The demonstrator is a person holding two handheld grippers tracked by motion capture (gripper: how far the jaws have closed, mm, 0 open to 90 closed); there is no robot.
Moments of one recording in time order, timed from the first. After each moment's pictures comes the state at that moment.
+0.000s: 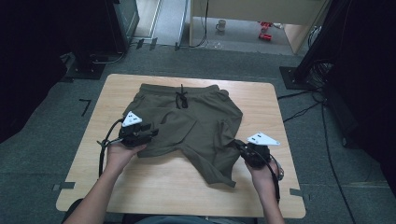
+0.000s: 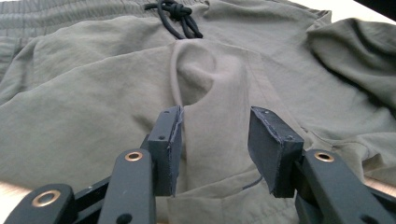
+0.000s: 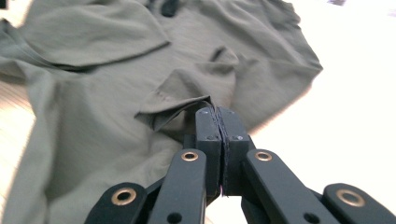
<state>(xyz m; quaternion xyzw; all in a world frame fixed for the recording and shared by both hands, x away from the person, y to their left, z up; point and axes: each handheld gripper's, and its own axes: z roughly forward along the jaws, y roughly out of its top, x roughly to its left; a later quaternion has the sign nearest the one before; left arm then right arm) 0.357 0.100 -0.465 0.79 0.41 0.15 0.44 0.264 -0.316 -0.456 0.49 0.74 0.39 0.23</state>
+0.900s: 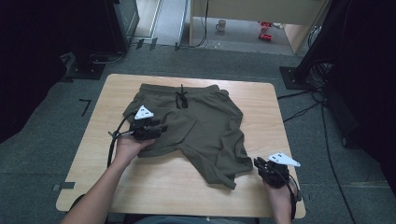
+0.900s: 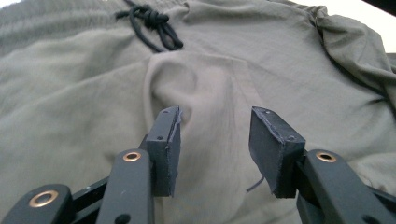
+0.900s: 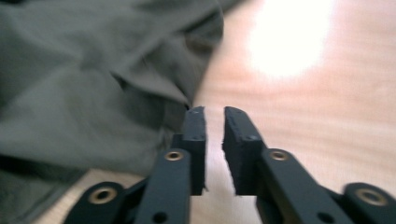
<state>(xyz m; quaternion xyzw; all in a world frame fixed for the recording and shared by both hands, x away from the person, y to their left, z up) 0.383 0.069 -0.461 0.81 0.38 0.13 0.43 0.220 -0.369 -0.493 0.55 0.71 0.36 0.24</state>
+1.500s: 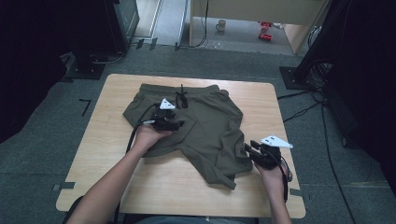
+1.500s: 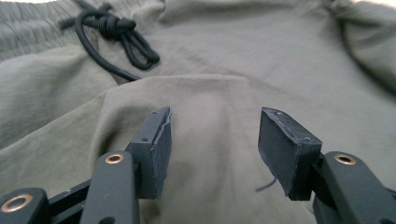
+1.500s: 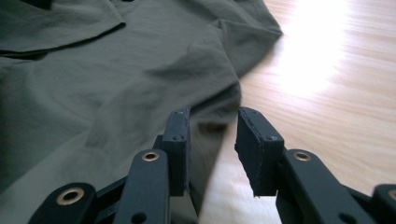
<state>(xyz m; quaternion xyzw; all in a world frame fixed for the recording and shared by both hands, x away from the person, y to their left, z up) 0.430 0.013 -0.486 0.84 0.36 0.12 0.39 0.275 -0.356 -0.483 0.52 0.72 0.40 0.22</state>
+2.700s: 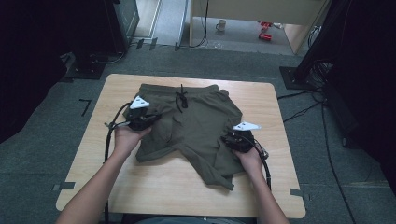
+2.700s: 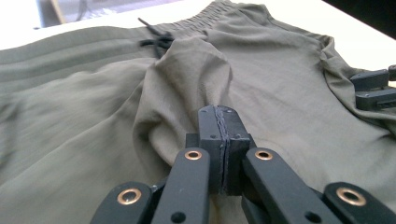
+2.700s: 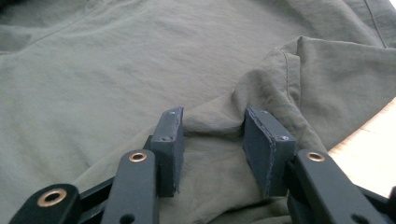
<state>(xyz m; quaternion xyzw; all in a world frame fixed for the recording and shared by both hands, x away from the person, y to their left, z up) 0.392 0.095 -0.440 0.78 0.40 0.15 0.45 0.351 -0.305 -0.521 0.46 0.77 0.39 0.17</state>
